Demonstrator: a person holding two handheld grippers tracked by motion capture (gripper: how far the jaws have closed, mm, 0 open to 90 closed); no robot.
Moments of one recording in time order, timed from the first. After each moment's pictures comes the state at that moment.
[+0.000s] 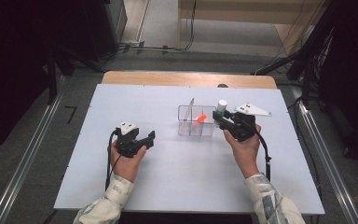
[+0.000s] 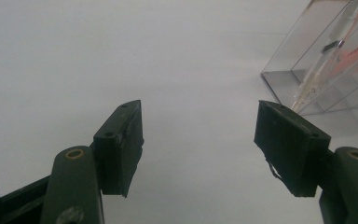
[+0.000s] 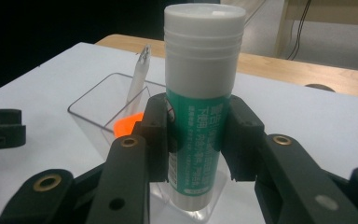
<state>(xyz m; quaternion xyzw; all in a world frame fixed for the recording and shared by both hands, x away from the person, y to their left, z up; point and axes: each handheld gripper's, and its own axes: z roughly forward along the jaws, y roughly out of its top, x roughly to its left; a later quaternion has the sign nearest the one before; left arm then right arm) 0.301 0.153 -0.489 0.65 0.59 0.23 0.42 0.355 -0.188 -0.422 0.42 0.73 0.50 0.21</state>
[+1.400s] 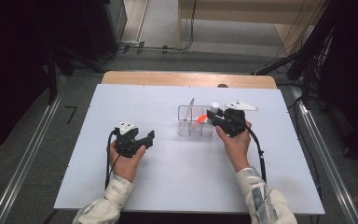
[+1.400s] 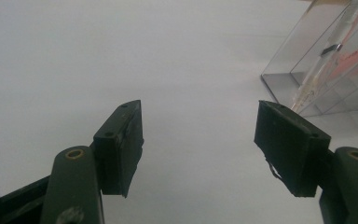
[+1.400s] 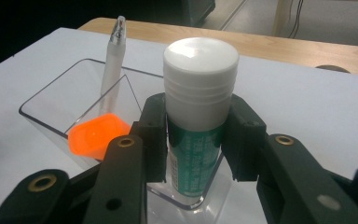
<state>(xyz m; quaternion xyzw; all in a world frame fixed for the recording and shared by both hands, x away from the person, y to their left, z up) 0.300 0.155 -0.488 0.64 0.59 0.23 0.43 0.380 -0.172 -0.445 0.44 0.74 0.47 0.20</state>
